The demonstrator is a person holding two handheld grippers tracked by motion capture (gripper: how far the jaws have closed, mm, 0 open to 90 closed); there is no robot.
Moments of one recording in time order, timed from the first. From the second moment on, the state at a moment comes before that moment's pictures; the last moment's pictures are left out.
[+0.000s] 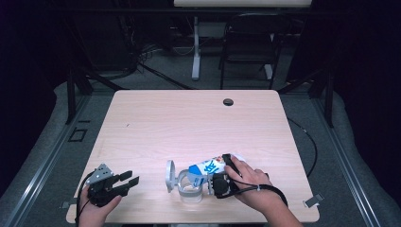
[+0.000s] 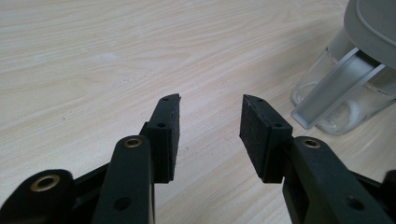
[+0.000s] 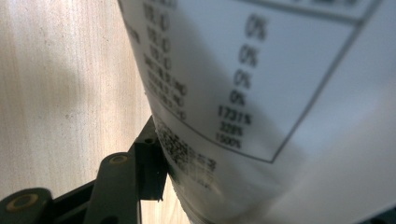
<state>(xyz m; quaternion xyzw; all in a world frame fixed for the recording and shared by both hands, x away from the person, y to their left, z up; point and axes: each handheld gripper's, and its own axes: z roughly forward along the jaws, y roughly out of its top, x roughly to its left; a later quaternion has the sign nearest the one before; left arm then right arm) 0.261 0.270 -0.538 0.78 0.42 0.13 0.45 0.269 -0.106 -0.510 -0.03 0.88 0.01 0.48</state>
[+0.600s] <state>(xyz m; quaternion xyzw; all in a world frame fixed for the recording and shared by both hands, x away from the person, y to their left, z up) 0.261 0.271 -0.537 0.78 0.42 0.13 0.45 0.267 -0.103 -0.499 -0.05 0.89 -0.02 0.46</state>
